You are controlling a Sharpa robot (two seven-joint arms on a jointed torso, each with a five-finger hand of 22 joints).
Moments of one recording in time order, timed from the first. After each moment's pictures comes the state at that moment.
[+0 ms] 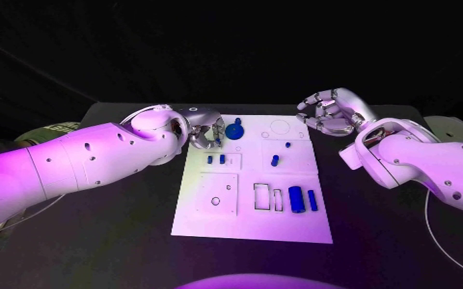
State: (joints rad) left arm 1.19 -0.75 -0.01 1.38 -1.59 -0.12 -0.03; left_hand 1.46 -0.23 0.57 0.11 0.27 0.97 0.15 0.30 0.42 1.10 0.09 0.31 0.12 1.39 0.02 1.42 1.05 0.14 1.25 0.11 1.23 1.02; right arm 1.28 -0.92 -0.14 1.59 -0.88 -0.57 0.10; right_hand 1.31 -0.21 0.40 0.26 0.39 0.84 0.16 0.36 0.36 1.23 0.07 1.20 1.17 1.47 0.01 1.52 1.31 0.05 1.46 0.11 1.35 1.31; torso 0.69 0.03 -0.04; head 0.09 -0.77
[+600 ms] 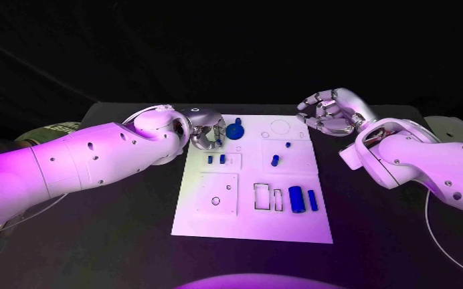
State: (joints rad) left arm 1.19 -0.74 -0.02 1.37 -1.59 -0.10 -0.03; left_hand 1.45 -0.24 0.57 0.11 0.27 0.97 0.15 0.30 0.42 1.10 0.09 0.30 0.12 1.39 0.02 1.42 1.05 0.14 1.25 0.11 1.23 1.02; right arm 1.28 -0.92 -0.14 1.59 -0.88 -0.57 0.10; right_hand 1.31 -0.21 0.40 0.26 0.39 0.84 0.16 0.36 0.36 1.23 0.07 1.20 1.17 1.47 0.01 1.52 1.31 0.05 1.46 0.11 1.35 1.31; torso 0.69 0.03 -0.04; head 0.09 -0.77
